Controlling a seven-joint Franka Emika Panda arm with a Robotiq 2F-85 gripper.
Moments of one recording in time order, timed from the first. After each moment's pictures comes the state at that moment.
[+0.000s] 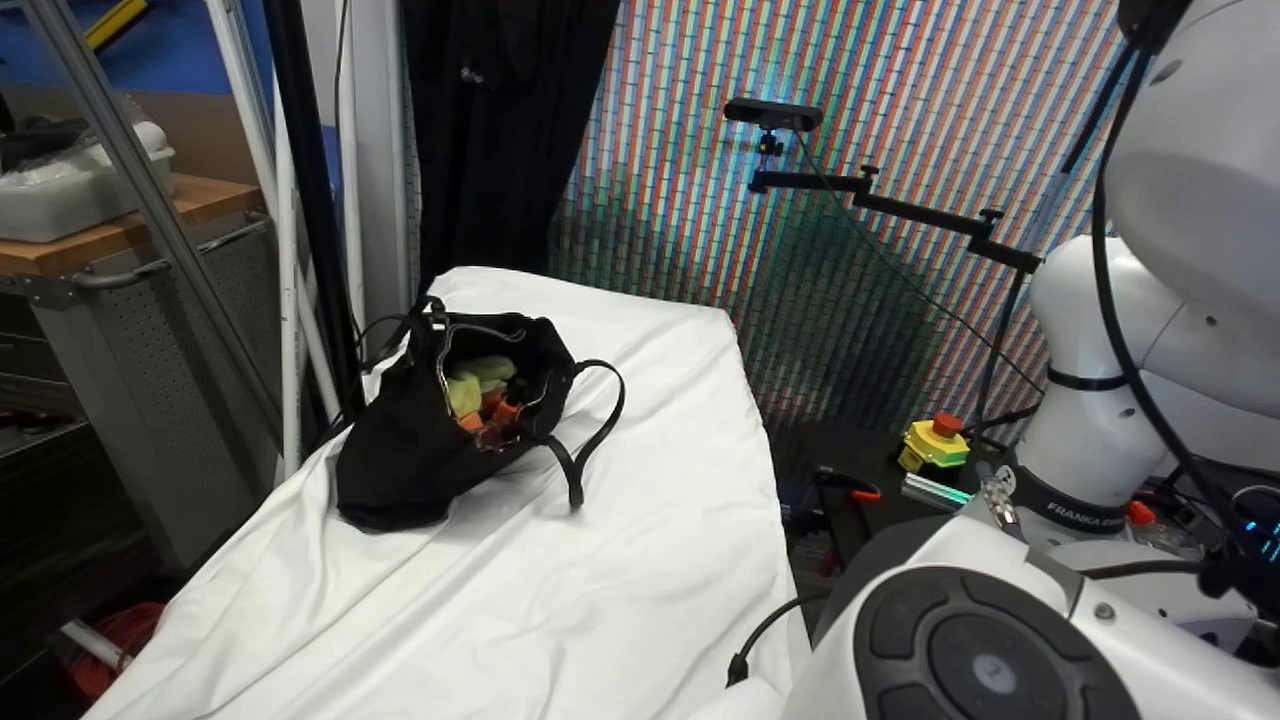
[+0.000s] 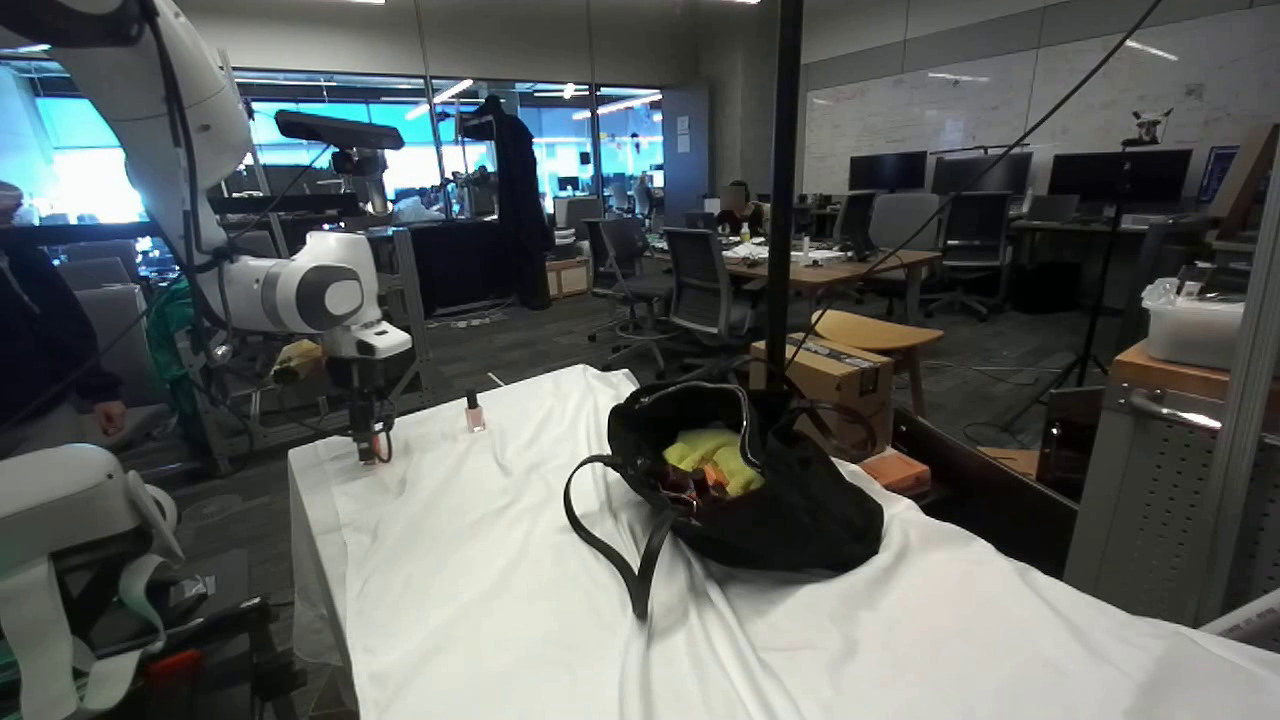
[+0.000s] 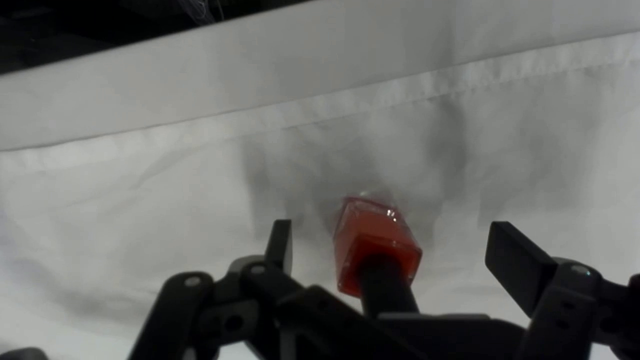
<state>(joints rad) 0.67 0.48 0.17 -2.16 -0.06 2.62 1.00</state>
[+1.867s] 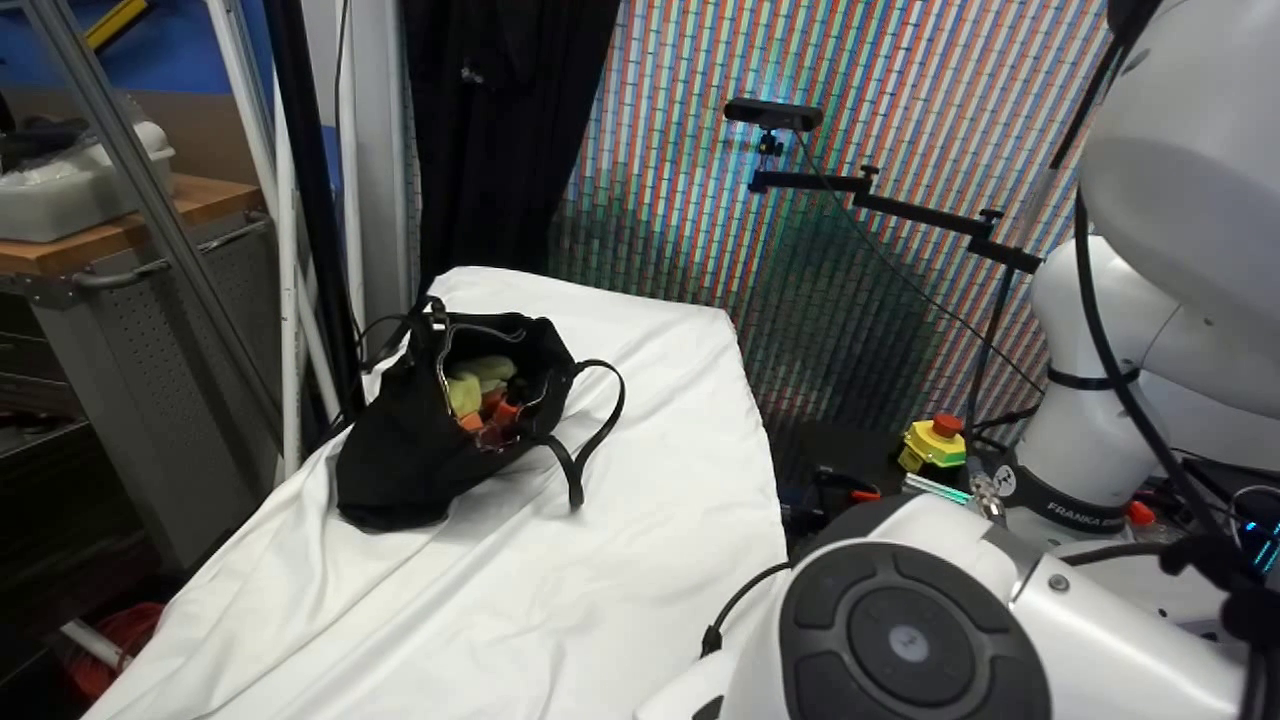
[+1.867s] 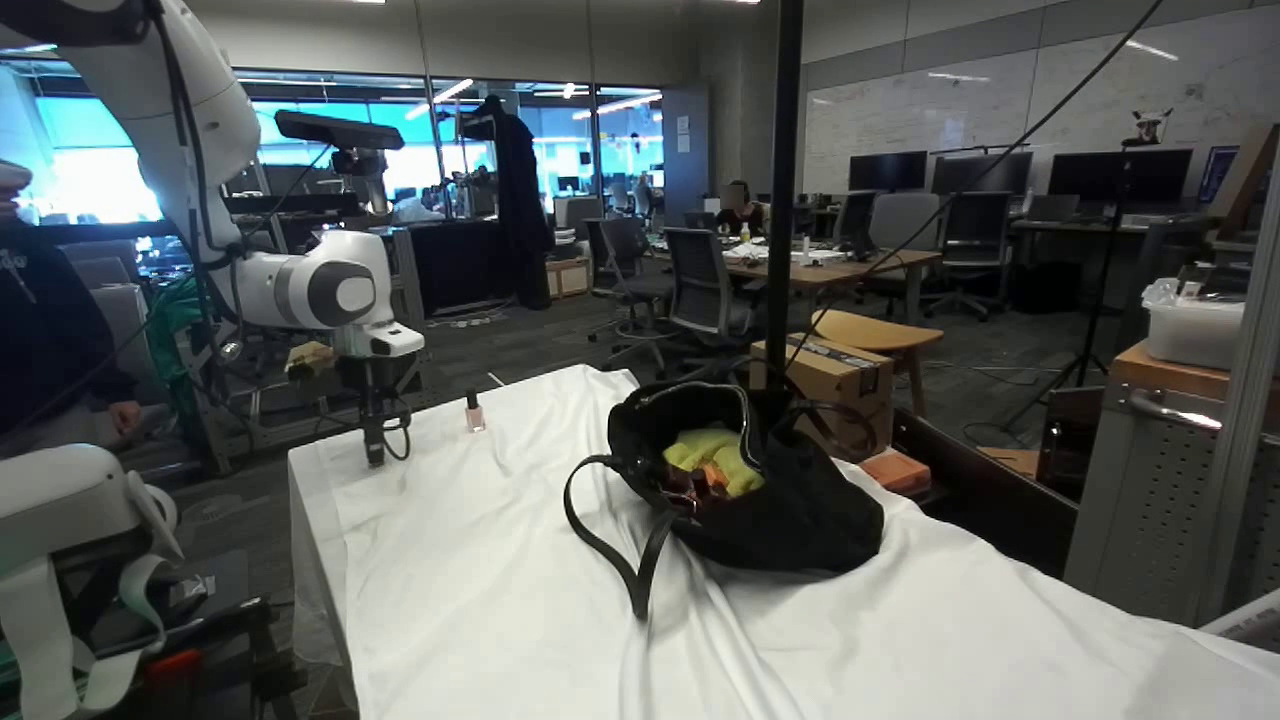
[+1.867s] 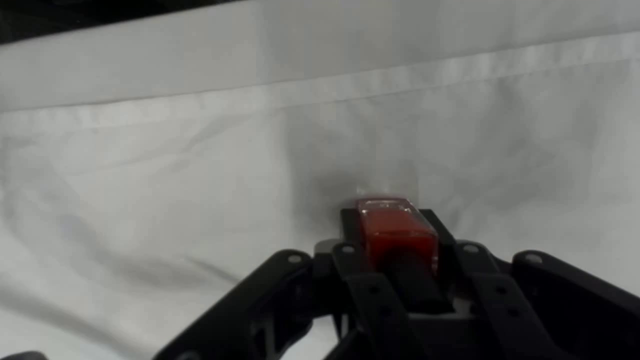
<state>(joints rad) 0.65 0.48 0.15 -2.14 -0.06 2.54 0.91</state>
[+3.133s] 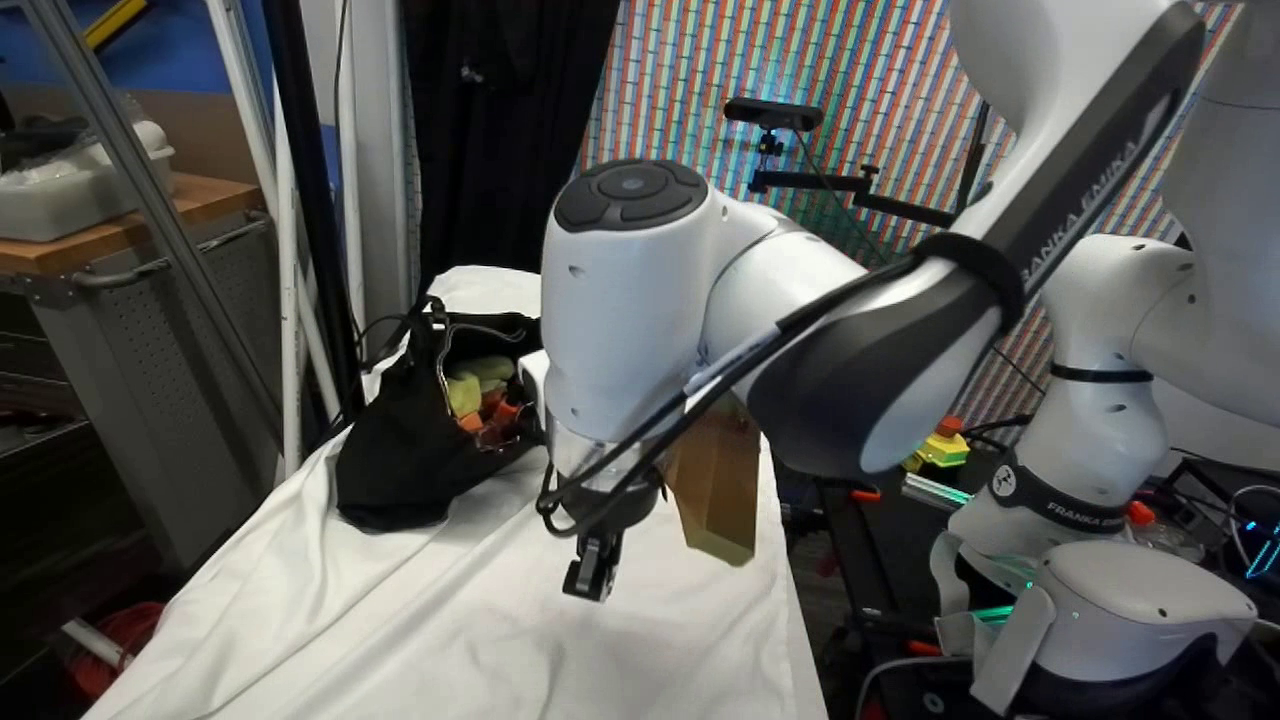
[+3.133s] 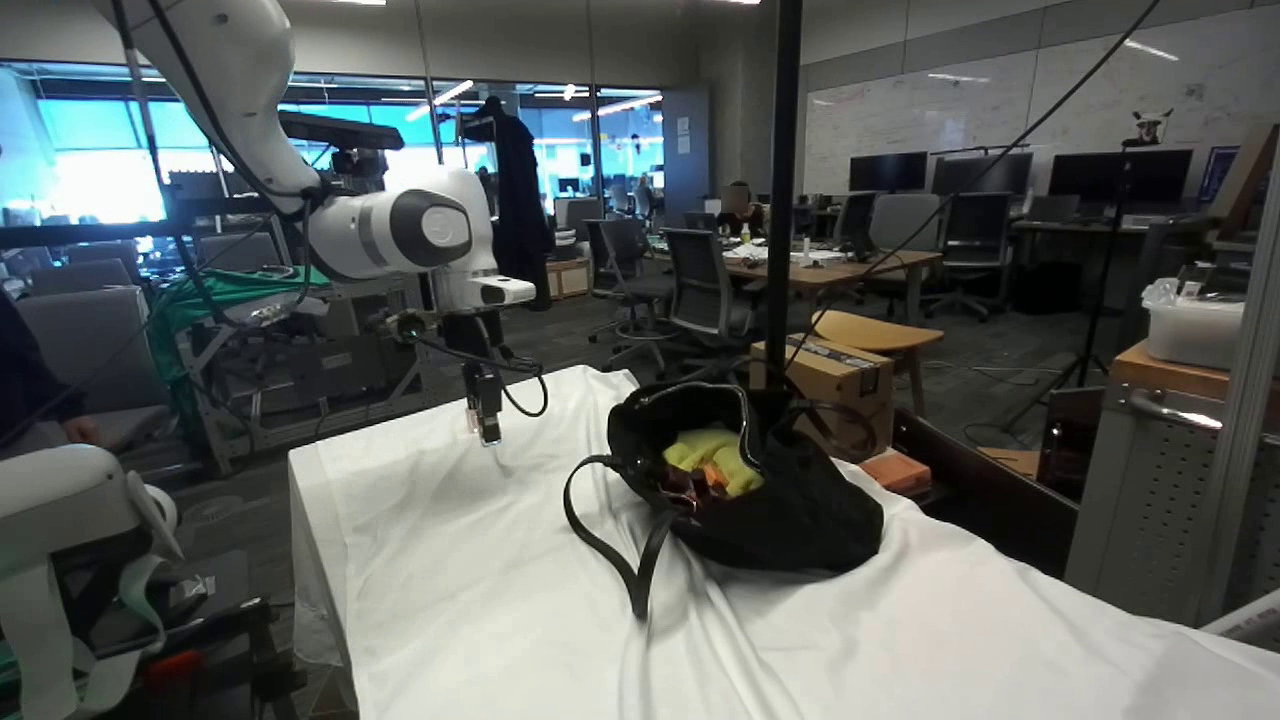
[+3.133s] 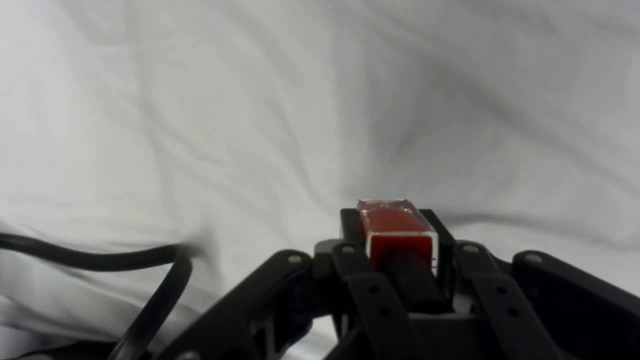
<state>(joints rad) 0.36 0.30 0.07 -2.16 -0.24 2.37 0.68</state>
